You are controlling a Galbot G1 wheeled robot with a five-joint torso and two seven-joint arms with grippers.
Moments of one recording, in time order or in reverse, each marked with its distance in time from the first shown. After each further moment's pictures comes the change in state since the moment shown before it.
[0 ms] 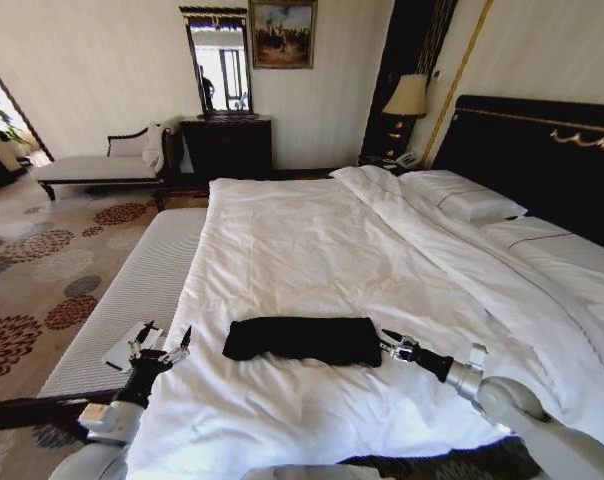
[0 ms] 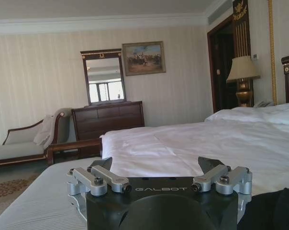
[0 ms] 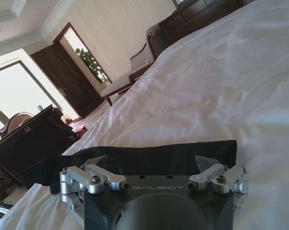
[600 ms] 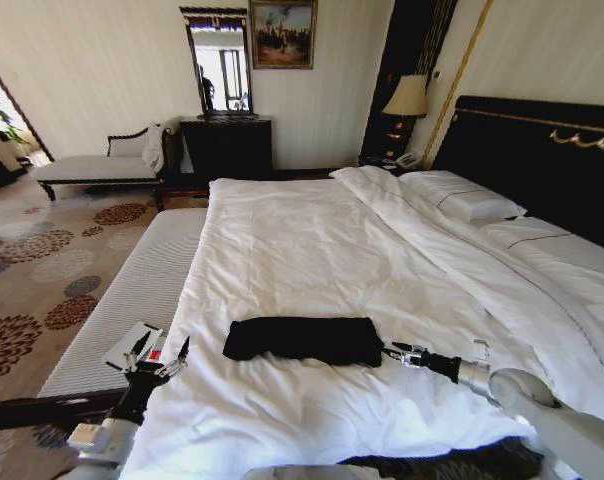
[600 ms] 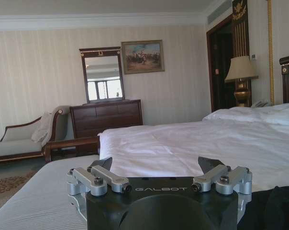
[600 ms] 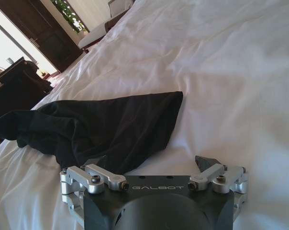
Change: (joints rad) left arm 0.018 -0.013 0.001 -0.011 -0.002 -0.003 0.010; right arm 0.126 -0.127 -0.156 -0.167 -0.047 -0.103 -0.045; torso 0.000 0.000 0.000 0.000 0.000
